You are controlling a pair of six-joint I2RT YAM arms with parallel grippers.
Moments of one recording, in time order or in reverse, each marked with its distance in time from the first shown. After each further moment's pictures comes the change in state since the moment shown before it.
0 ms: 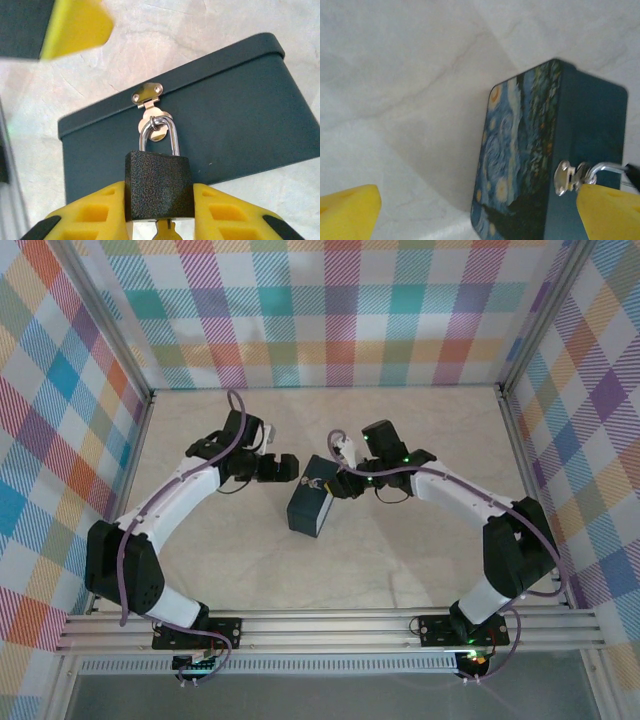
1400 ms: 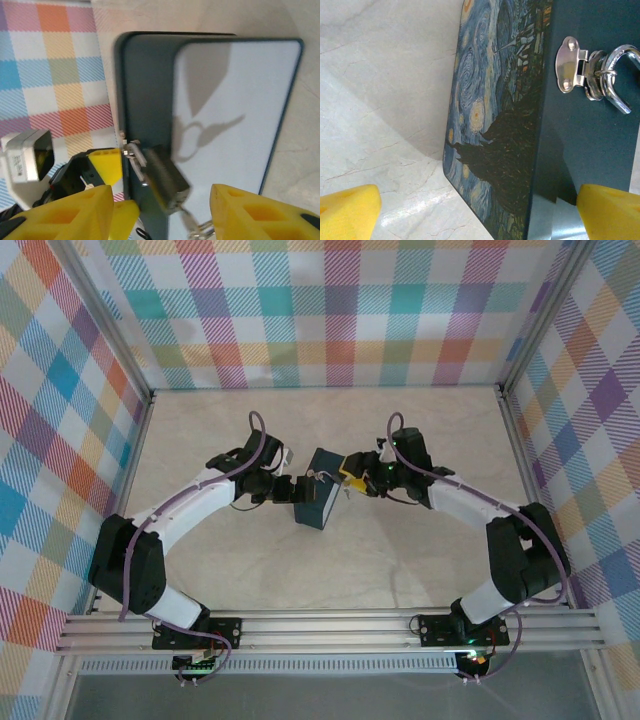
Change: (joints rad) left arm -0.114 0.027 -0.103 0.050 0.049 -0.082; right arm -0.133 -0.057 -0.219 0.375 -0.087 1.014
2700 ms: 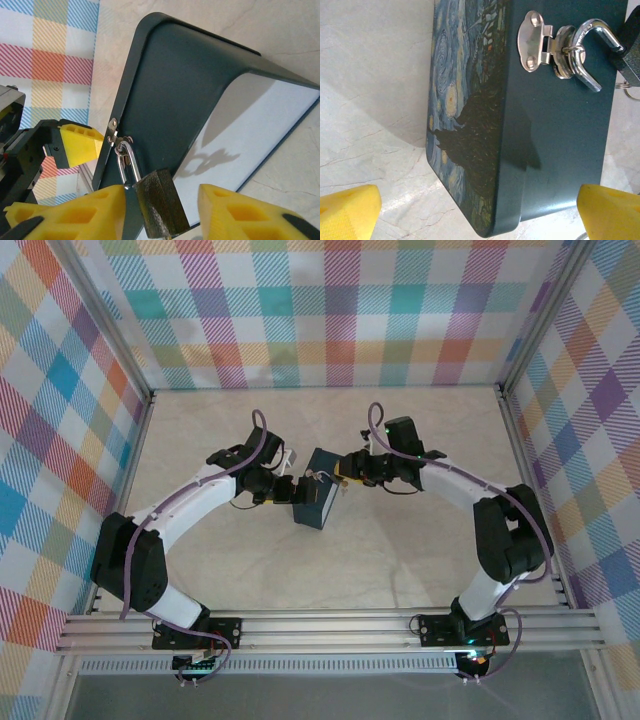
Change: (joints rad) left arm 0.000 0.014 0.047 -0.076 0.071 0.030; right arm -0.023 0.145 0.143 -0.132 -0.125 -0.401
